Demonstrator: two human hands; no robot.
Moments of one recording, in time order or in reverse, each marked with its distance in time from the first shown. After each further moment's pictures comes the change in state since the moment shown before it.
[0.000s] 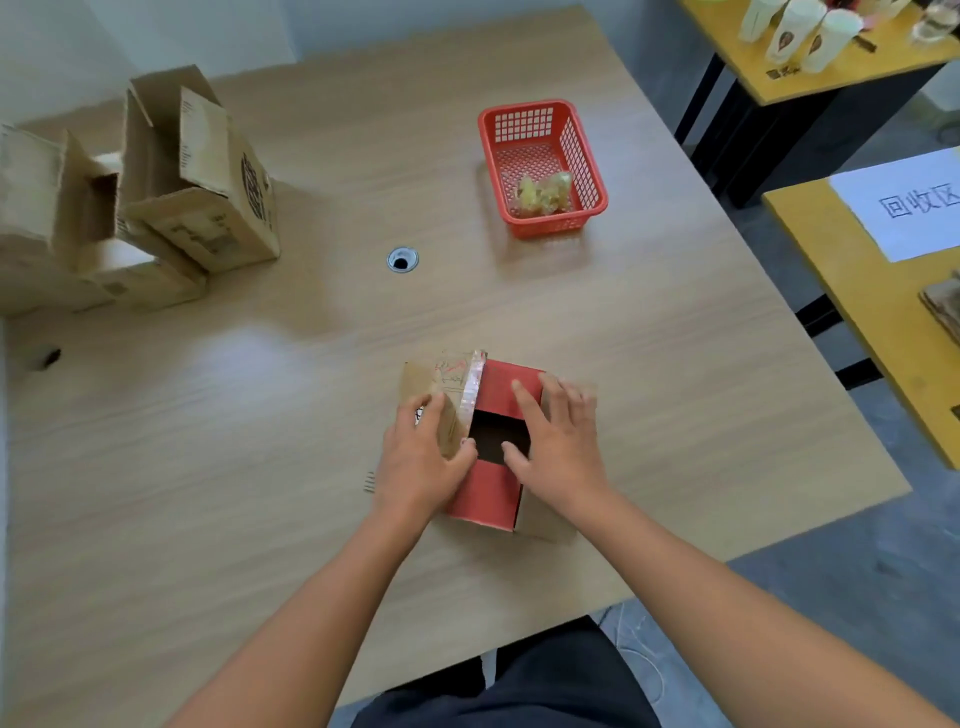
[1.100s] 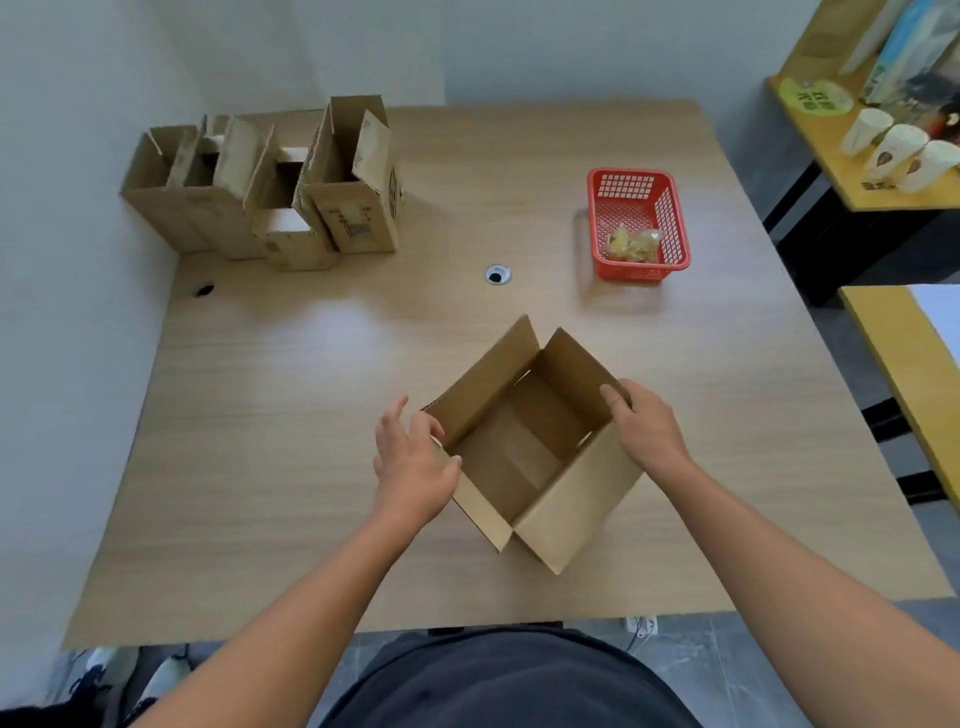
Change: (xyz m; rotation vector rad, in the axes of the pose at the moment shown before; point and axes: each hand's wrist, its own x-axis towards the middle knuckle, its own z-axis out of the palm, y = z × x) left_hand -0.084 -0.046 -0.051 -0.143 0.178 -0.156; right_hand 0.014 0.008 -0.064 0.481 -0.009 0.125
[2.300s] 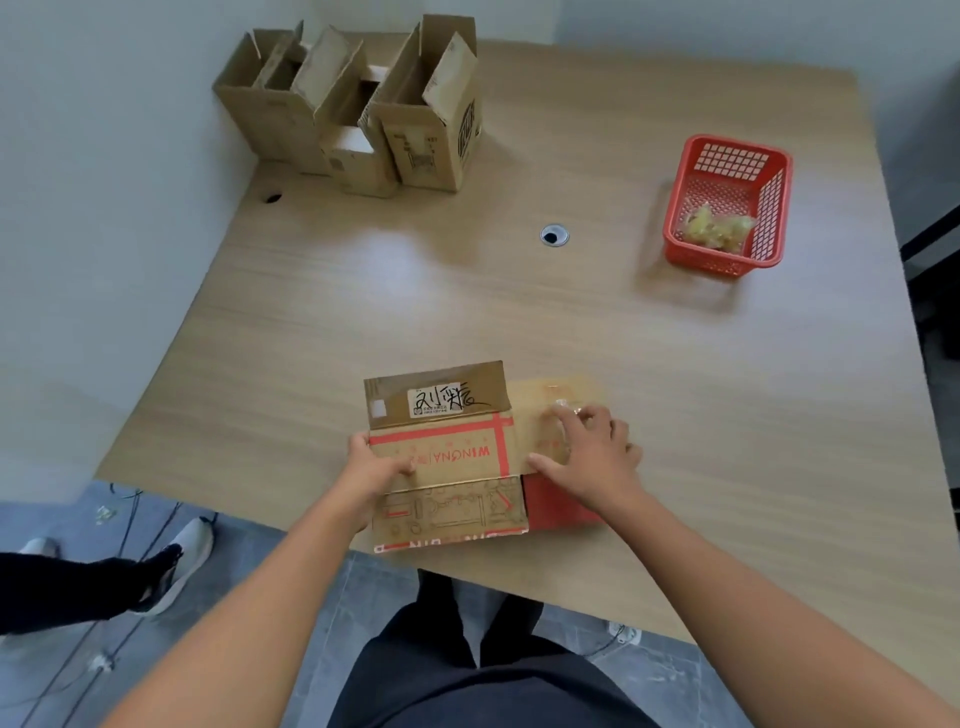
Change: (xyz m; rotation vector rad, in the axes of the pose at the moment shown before) left_hand -0.045 -0.053 0.046 -0.668 0.045 -0.829; right_hand -0.011 0.041 0.057 -0.544 -0.419 -0.201
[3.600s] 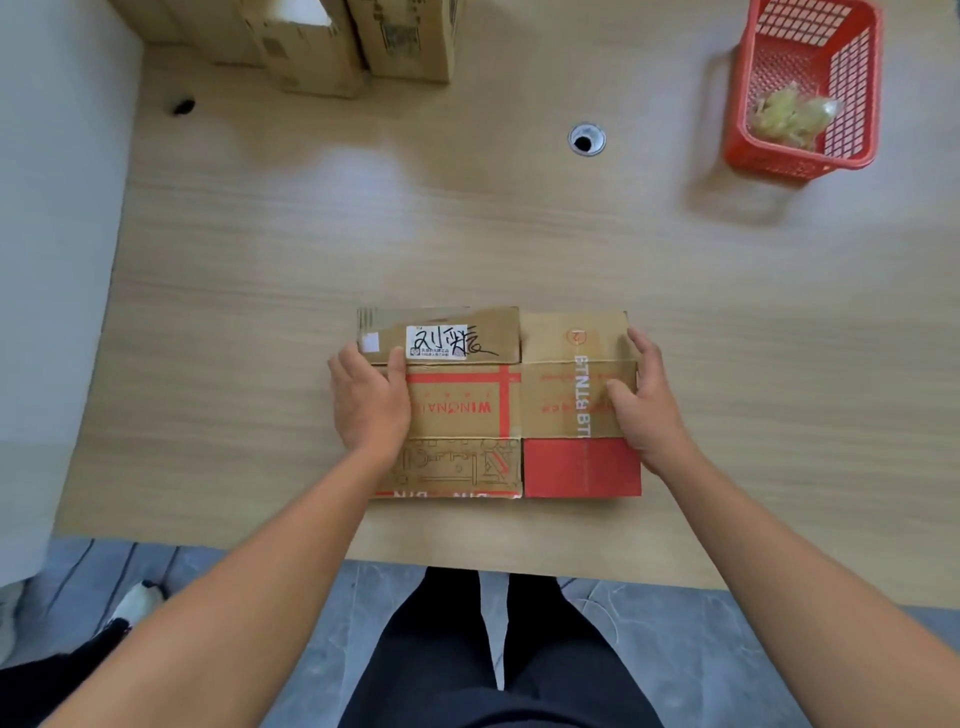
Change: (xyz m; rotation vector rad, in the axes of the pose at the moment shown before) left_hand 0.119 0.033 -0.027 0.508 0.377 0.431; right_hand 0.048 -0.042 0.039 0.967 0.190 0.212
